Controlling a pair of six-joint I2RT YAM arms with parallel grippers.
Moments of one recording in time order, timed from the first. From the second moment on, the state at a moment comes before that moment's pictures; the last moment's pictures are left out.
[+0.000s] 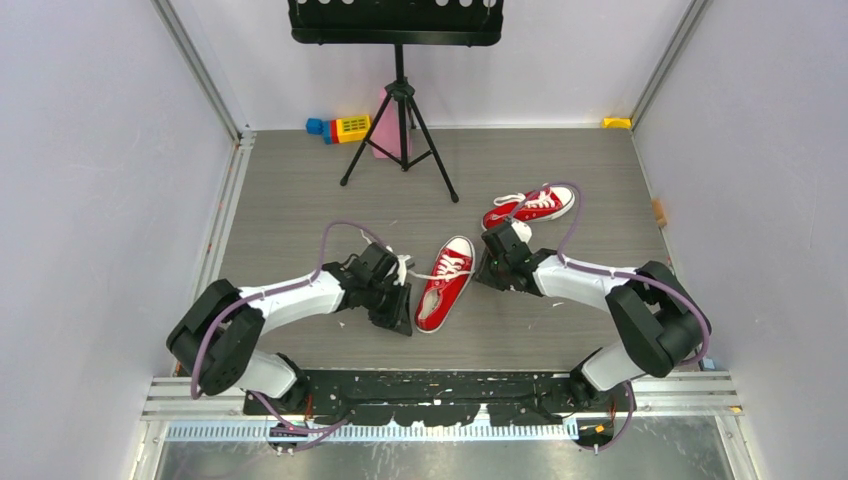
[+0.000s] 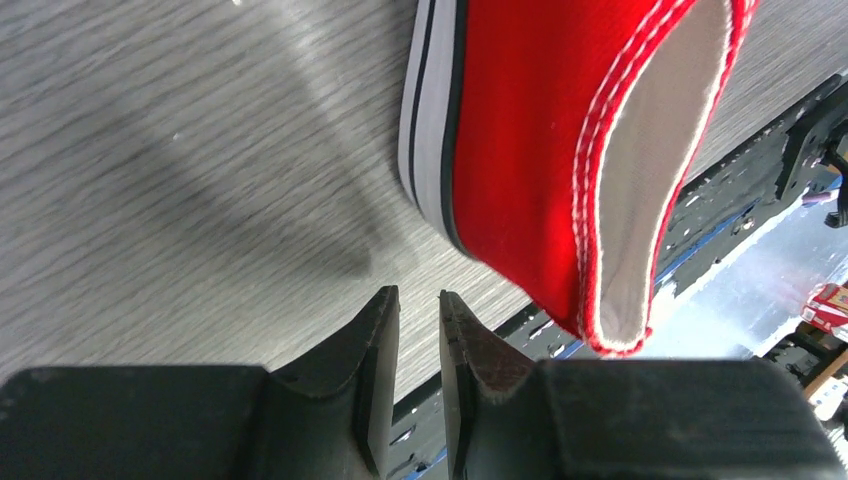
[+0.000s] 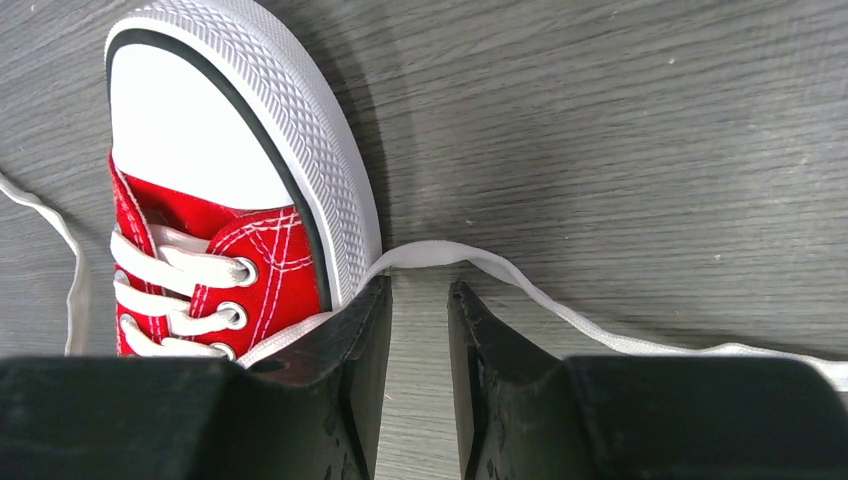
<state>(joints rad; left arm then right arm) -0.73 1.40 0.67 -0.37 0.38 -0.52 0.62 1.50 0.69 -0.15 0.14 0.92</state>
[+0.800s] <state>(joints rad) -0.73 1.54 0.66 -0.17 0.51 -0.62 0.61 1.55 0.72 -0.07 0.11 0.91</state>
